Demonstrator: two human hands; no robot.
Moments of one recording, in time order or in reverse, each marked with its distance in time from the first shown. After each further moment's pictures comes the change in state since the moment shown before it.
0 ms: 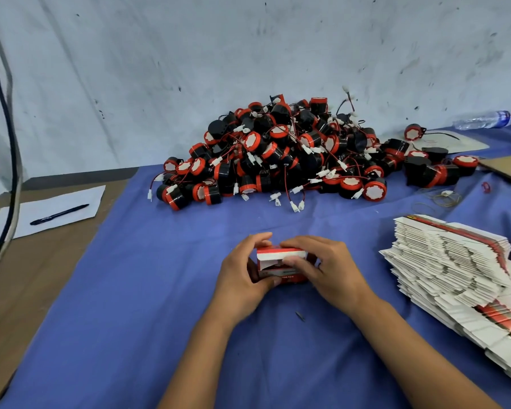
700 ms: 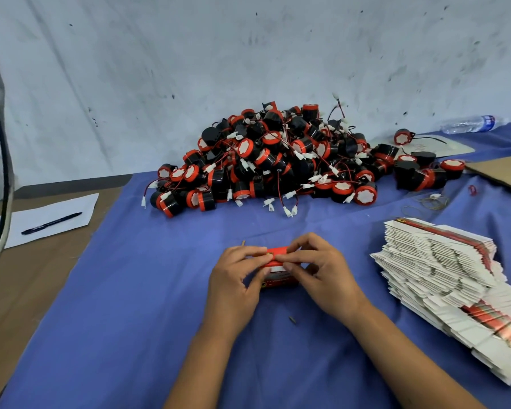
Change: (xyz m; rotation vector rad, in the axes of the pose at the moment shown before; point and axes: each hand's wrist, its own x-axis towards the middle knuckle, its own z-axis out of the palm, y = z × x) left_hand -0.002 -0.002 0.005 0.278 0.238 0.322; right_hand -0.007 -0.011 -0.003 0.042 0.053 0.060
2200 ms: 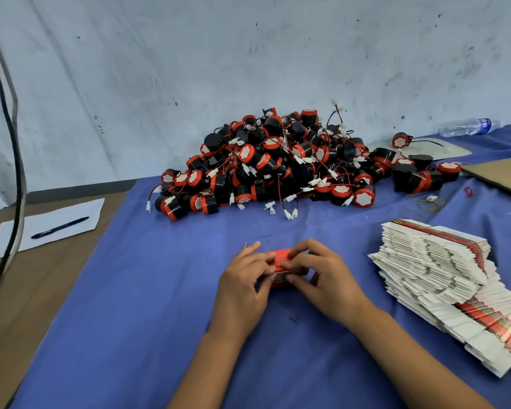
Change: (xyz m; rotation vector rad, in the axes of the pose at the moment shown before) left_hand -0.005 0.002 0.006 0.024 -0.047 0.106; right_hand -0.008 0.004 -0.005 -0.159 -0.045 -0.109
